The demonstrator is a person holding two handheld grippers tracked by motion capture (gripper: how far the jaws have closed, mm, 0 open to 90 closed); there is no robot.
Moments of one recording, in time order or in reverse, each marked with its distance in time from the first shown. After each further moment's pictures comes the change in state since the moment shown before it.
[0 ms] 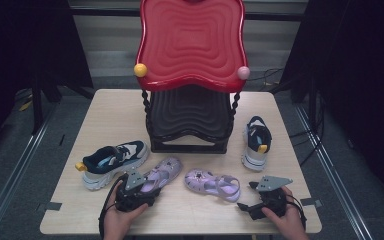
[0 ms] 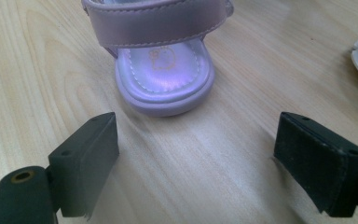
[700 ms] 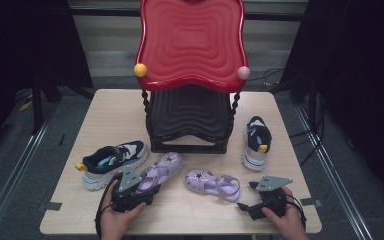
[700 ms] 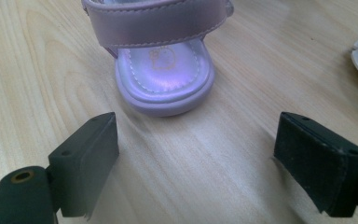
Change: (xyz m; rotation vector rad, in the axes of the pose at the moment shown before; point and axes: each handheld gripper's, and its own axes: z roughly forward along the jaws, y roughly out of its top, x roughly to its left) left arm -0.005 0.014 -0.025 -0.110 0.002 -0.012; right arm 0.000 0.000 0.000 0.000 0.000 0.001
